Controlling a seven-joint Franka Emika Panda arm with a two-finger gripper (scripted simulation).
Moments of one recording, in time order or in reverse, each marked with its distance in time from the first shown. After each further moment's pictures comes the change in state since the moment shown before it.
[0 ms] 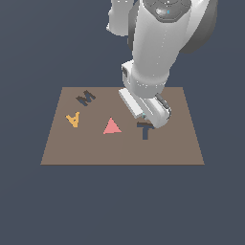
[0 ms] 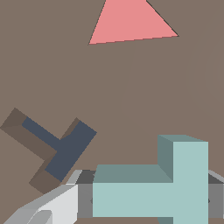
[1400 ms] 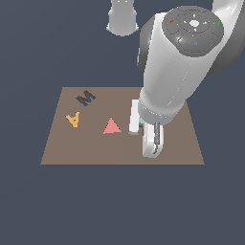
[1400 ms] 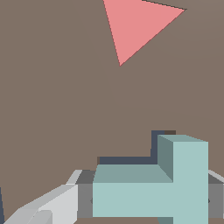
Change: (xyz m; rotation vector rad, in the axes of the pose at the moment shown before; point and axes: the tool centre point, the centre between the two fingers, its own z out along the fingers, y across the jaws) arm 0.023 -0.075 -0.003 -0.001 0.000 0.621
